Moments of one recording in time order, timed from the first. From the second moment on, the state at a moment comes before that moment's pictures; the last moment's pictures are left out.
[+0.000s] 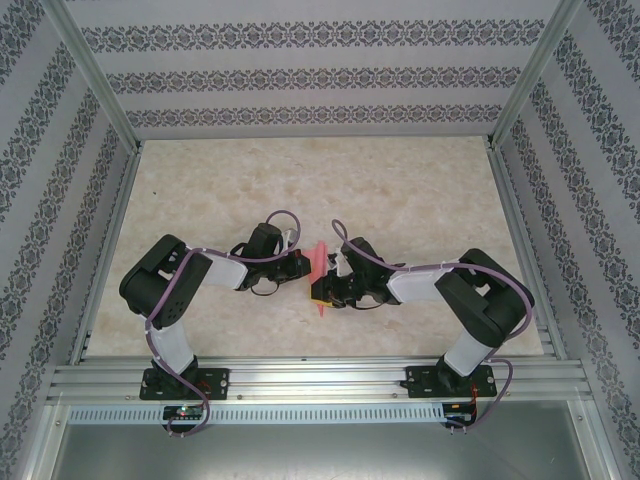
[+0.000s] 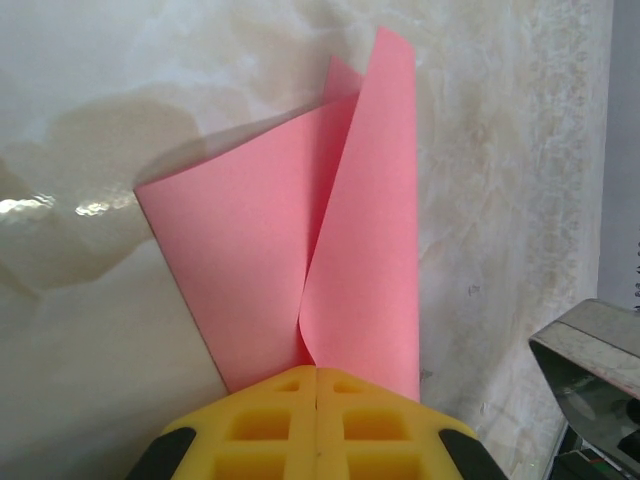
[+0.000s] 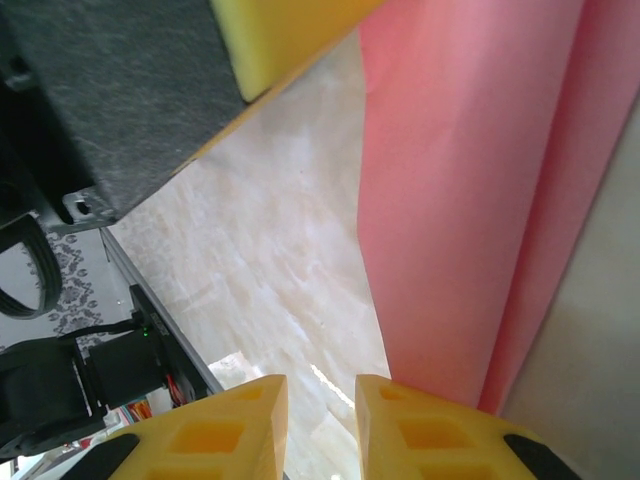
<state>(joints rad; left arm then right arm) -0.55 1.81 0.69 0.35 0.52 -0.84 0.73 1.66 0.61 0.21 -0.64 0.95</state>
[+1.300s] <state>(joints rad) -0.53 1.81 0.72 0.28 0.52 -0.79 0.76 1.71 0.67 0.13 -0.58 0.96</state>
